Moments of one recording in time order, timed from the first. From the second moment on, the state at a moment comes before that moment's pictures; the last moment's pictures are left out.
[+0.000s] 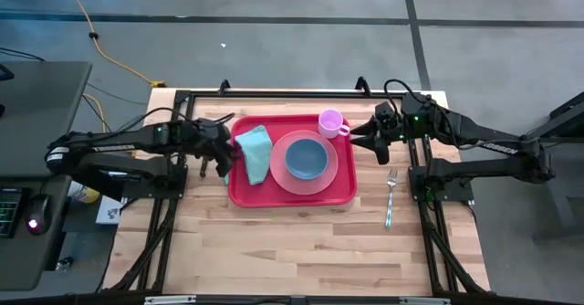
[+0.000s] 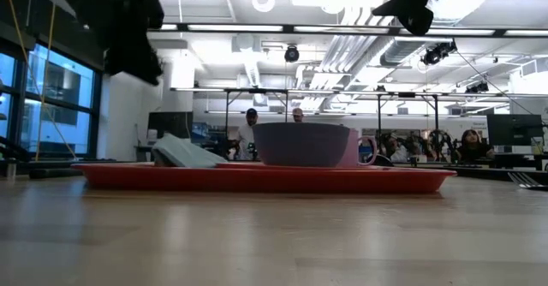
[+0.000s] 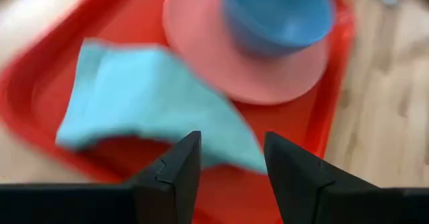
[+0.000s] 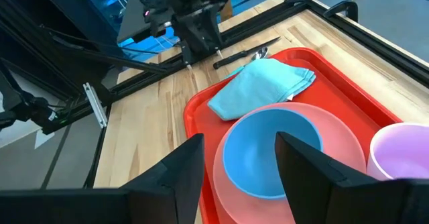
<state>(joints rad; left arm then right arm) 0.20 0.84 0.68 -0.61 -0.03 -0.40 -0.31 0.85 0.87 -0.41 -0.27 0.33</state>
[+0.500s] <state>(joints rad) 0.06 0.84 0.56 -0.50 -0.06 -0.72 -0.31 0.85 0.87 -0.45 -0.24 0.32</state>
